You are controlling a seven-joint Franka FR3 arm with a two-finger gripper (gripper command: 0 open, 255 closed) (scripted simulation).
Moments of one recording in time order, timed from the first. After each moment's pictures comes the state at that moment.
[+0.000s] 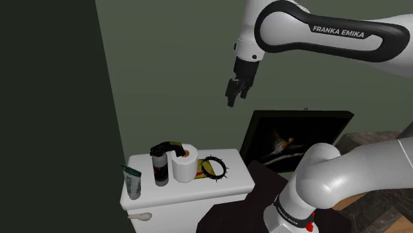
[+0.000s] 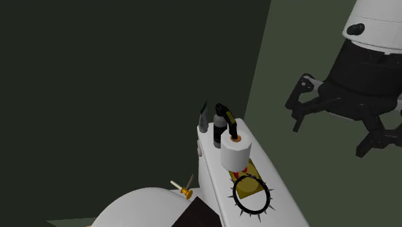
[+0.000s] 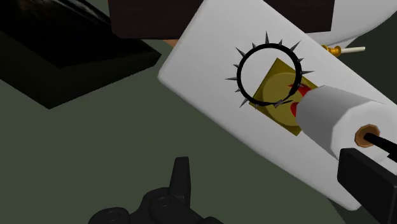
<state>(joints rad) 0.02 -0.71 0.05 -2.30 -0.02 1.60 0.03</state>
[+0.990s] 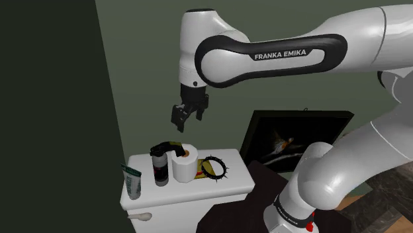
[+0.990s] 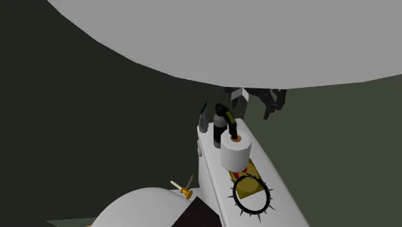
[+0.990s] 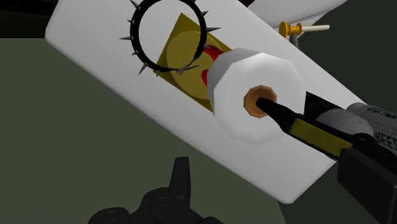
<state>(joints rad) 0.10 -0.39 0.31 -2.21 0.05 1.85 0.32</state>
